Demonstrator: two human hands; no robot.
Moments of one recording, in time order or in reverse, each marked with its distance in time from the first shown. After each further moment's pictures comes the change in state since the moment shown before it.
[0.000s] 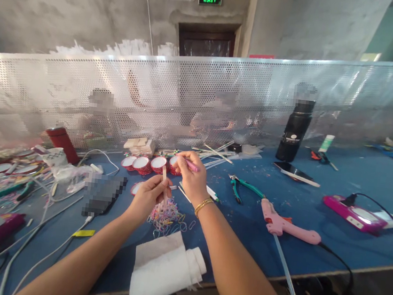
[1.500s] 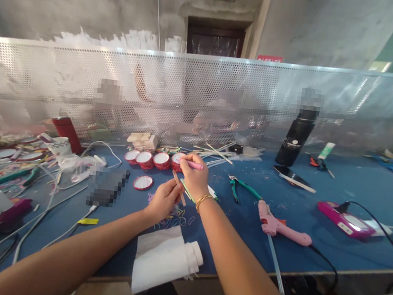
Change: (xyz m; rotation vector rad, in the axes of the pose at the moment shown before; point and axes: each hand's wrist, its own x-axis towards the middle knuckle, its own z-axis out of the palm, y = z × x) left_hand 0.001 -0.035 0.025 0.260 -0.040 0.114; right_hand 0.004 0.007 0.001 -0.116 0.062 0.084
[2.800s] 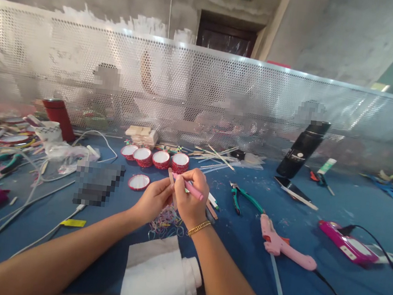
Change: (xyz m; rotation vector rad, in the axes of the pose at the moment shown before) left_hand 0.005 -0.007 -0.022 -0.100 -0.017 0.024; right_hand -0.039 0.001 0.002 -0.322 0.059 -0.377
